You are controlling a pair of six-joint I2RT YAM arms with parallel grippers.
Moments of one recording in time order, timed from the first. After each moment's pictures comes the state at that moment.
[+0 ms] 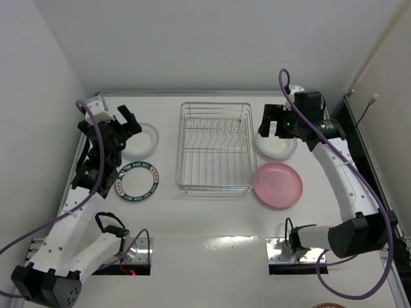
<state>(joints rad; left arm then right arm) -0.23 0.85 0.90 -0.10 -0.44 -0.30 0.16 1.31 1.33 -0.73 -0.11 0.18</state>
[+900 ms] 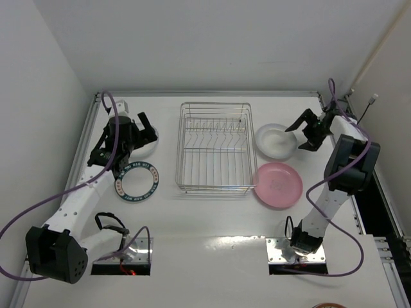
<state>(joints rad) -0.21 1.10 0.93 -0.29 -0.22 -0.48 -0.36 1.95 1.42 -0.60 -0.49 0.43</state>
